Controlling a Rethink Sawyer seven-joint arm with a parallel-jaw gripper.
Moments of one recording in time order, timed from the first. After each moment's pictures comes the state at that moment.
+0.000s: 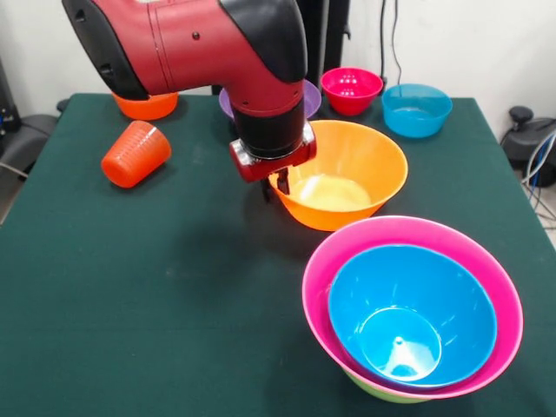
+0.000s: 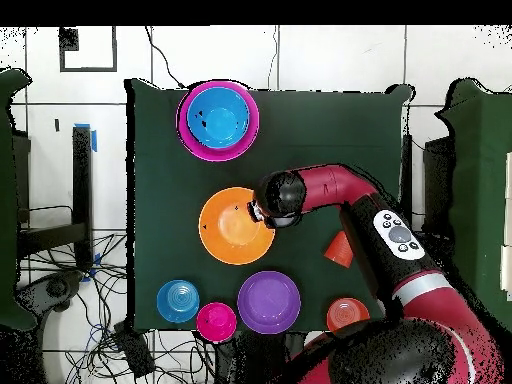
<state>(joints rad) -0.69 -0.40 0.61 1.55 -0.68 0.89 1.57</state>
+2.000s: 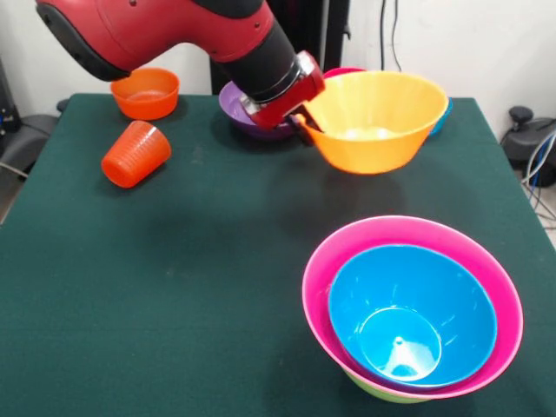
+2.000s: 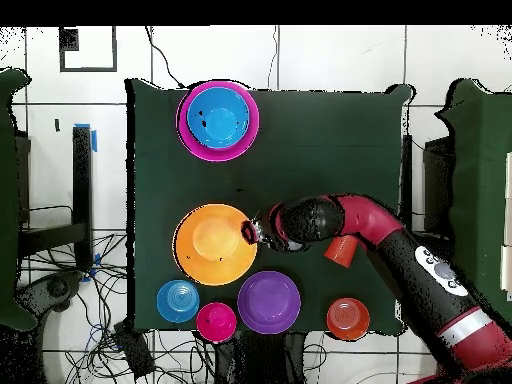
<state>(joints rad) -1.05 -0.32 0.95 1.81 -0.59 0.89 1.56</state>
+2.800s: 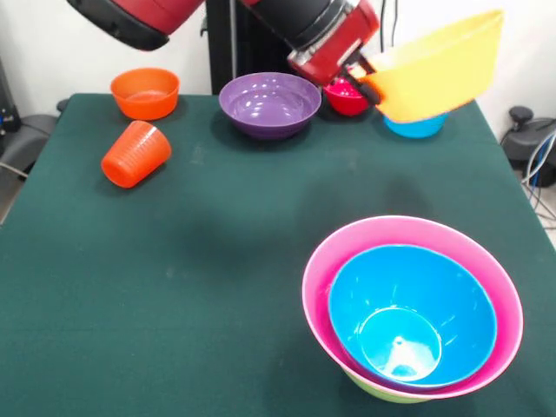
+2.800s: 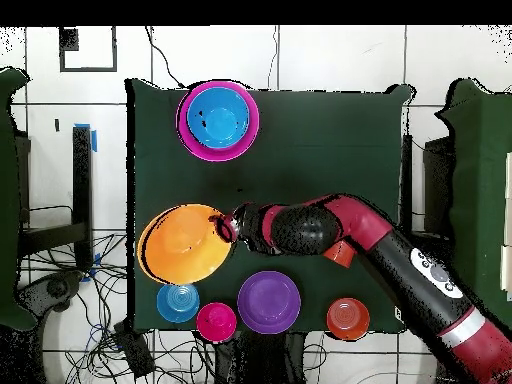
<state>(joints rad) -1.18 -0.24 1.25 1.95 -0.59 0.73 1.56</state>
